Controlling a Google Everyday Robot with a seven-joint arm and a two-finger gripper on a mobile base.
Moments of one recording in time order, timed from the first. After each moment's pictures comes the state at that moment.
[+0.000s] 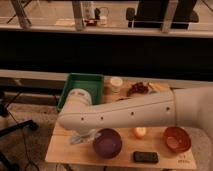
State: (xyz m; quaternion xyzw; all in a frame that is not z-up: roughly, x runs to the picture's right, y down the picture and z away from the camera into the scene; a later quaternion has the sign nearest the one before) arm -0.060 0.202 0.636 -0.30 0.02 -0.09 0.95
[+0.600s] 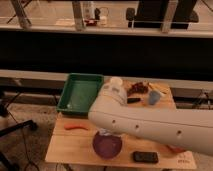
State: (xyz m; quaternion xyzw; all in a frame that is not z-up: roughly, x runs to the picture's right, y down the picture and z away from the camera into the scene) arm 0.091 0.160 0.606 -0.25 0.11 -0.03 0.96
